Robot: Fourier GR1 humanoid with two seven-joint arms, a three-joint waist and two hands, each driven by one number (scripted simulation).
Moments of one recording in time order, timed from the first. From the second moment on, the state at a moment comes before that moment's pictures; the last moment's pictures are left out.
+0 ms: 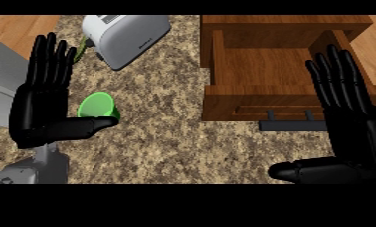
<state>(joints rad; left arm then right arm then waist) -0.16 0.06 0.12 -1.78 0.16 0.02 -0.03 -0.06 -0.05 0.00 -2.05 -0.10 0.09 0.10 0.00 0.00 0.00</state>
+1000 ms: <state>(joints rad) -0.05 0.07 0.16 -1.60 0.14 0.02 -0.16 -0.07 -0.07 -0.03 -2.07 -0.12 0.10 0.12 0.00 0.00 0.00</state>
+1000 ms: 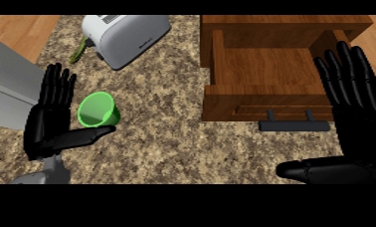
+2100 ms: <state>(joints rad) -0.16 0.15 0.26 -1.01 0.16 -0.08 -0.51 -0.12 -0.08 -0.04 -2.08 -0.13 0.10 0.18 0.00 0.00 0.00</state>
